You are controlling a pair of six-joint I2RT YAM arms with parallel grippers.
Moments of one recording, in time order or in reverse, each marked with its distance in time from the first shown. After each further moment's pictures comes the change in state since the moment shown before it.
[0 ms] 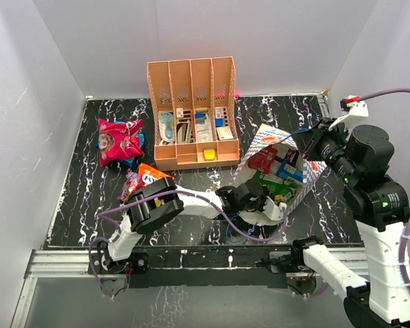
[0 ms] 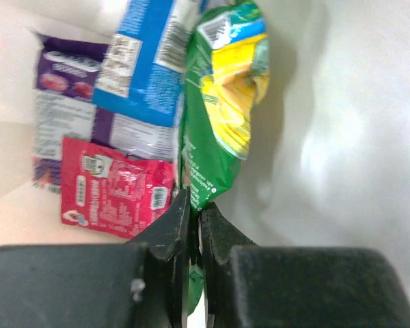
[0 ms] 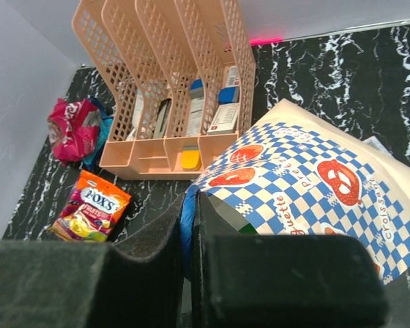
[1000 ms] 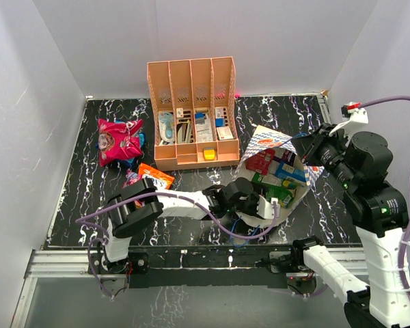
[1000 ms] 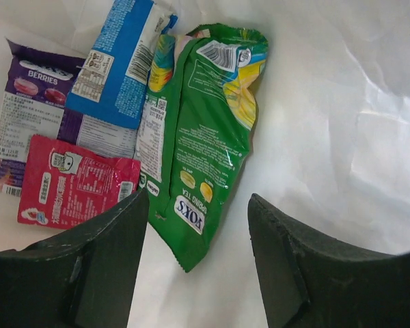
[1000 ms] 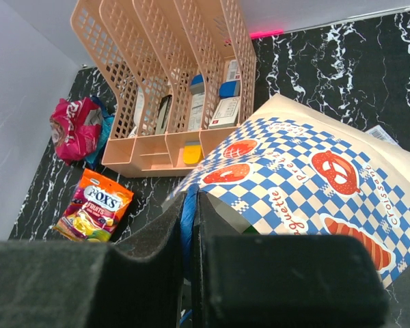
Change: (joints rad) left arm 0.004 -0.183 -0.138 -0.029 0.146 -0.208; right arm 0.000 -0.047 -0.060 0.008 -0.016 0.058
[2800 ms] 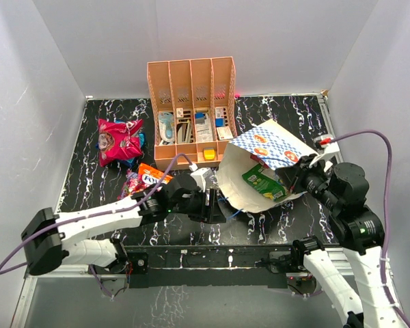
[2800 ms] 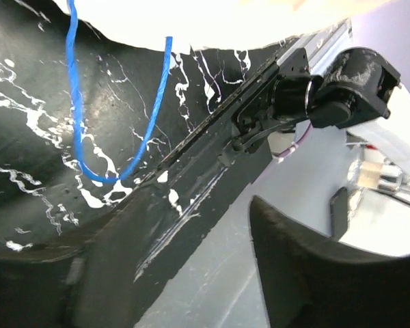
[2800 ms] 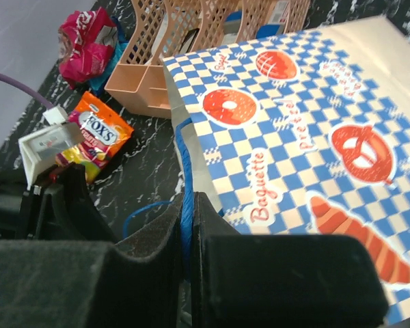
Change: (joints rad) left arm 0.138 -0.701 -0.360 -0.523 0.160 -1.603; right arm 0.000 -0.248 -0.433 0.149 -0.208 -0.113
